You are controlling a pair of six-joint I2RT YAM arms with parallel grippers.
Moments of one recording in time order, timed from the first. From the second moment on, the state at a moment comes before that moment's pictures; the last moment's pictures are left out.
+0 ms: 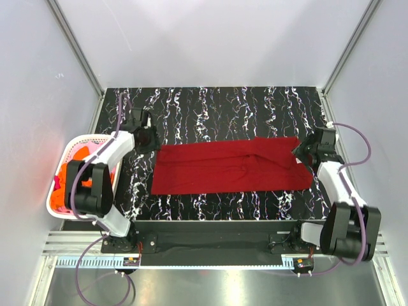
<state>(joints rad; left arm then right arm) -0.14 1.62 1.12 -0.56 0.00 -0.37 -0.17 1.25 0.75 -0.26 -0.05 0.59</state>
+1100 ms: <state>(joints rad) -0.21 1.95 1.43 -0.64 -0.06 -0.36 -0.17 1.63 0.92 -0.44 -0.09 0.85</state>
